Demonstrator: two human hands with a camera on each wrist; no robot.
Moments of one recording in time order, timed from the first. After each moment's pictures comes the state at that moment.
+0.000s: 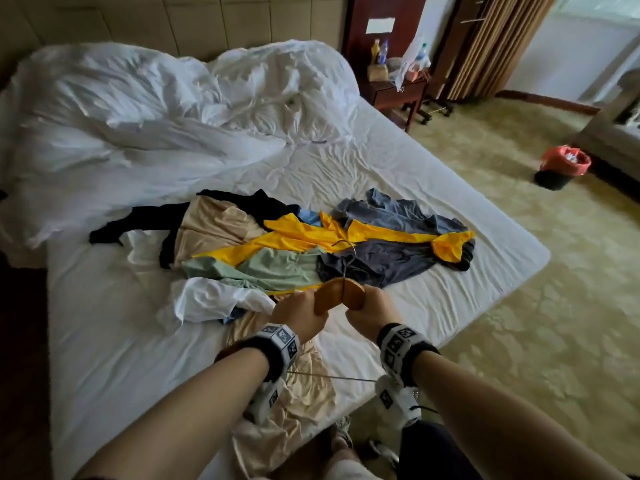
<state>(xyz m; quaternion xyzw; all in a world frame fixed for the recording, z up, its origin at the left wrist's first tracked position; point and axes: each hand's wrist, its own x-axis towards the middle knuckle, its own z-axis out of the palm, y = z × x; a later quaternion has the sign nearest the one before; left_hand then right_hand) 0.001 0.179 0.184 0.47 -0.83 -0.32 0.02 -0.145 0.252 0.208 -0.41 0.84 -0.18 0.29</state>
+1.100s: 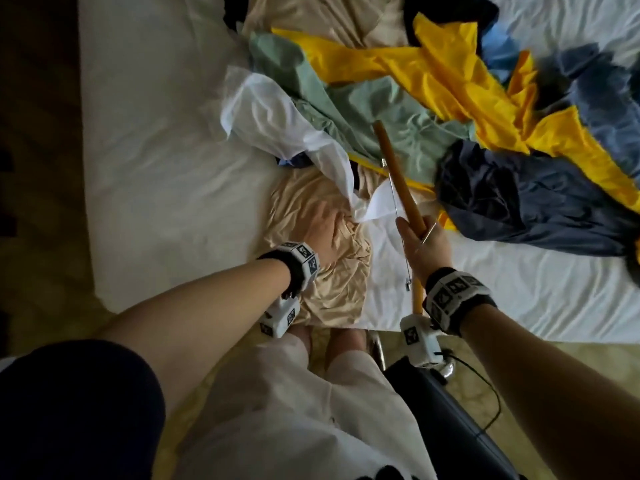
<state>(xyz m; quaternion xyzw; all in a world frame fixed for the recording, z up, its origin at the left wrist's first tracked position) 0.035 0.120 -0.078 0.63 -0.64 -0.42 -0.13 -0.168 0.117 -0.024 -0.43 0.78 -0.11 0.43</state>
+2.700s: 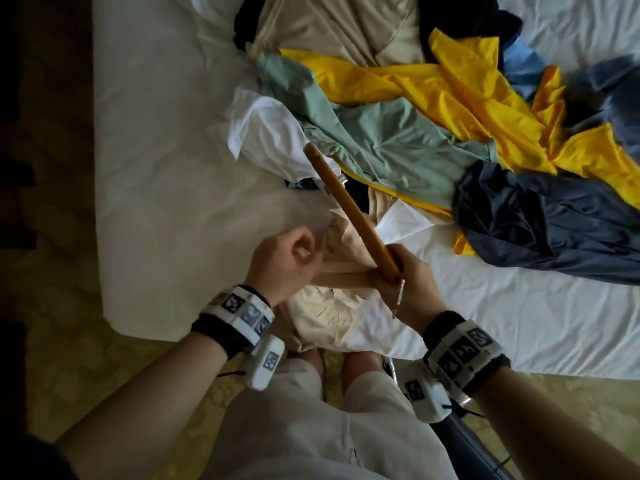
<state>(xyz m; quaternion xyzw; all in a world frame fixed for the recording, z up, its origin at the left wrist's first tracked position) 0.091 0.117 0.000 0.70 -0.56 -0.43 0.13 -0.134 0.122 -0.010 -0.56 0.64 -0.09 0.51</state>
